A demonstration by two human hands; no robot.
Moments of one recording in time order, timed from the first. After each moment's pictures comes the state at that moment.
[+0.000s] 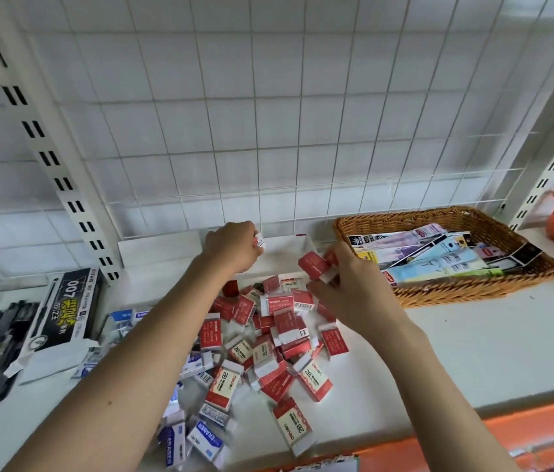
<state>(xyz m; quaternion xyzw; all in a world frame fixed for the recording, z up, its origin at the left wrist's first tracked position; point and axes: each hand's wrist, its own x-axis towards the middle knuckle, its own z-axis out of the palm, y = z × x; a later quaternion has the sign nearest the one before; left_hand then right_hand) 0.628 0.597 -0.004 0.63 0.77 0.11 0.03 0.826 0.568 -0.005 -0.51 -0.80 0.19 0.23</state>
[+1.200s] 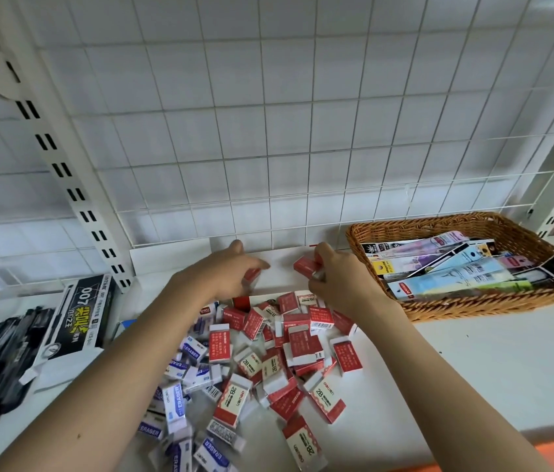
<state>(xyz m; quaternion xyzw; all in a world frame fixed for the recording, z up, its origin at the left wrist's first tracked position) 0.597 0.584 -0.015 0.69 0.72 -0.01 0.12 0.797 0.618 -0.017 -0.49 -0.84 0.16 0.13</state>
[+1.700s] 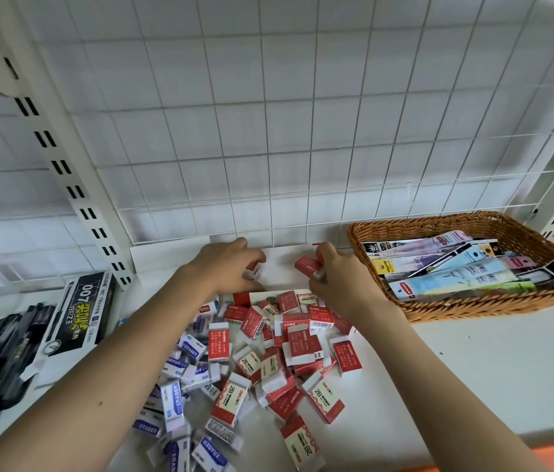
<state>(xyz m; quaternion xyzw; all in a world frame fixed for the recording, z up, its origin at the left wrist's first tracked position) 0.592 0.595 -0.015 0.72 0.68 -0.09 0.00 0.798 0.618 -0.024 -0.50 -0.84 0.14 0.15</state>
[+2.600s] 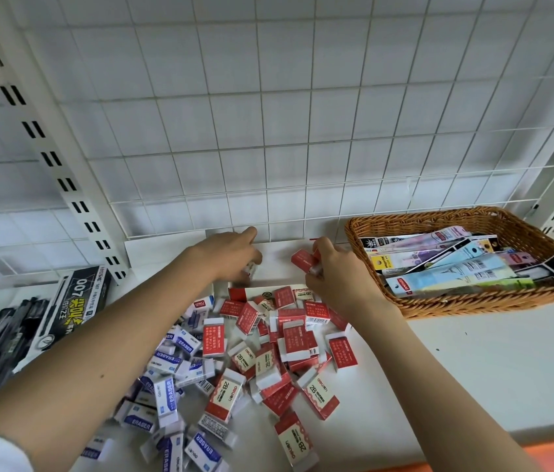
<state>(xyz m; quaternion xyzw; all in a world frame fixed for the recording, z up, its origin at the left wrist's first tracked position) 0.600 0.607 -0.004 0.75 0.63 -0.19 -0.01 0.798 0.618 -0.025 -0.50 -0.84 0.14 0.16</state>
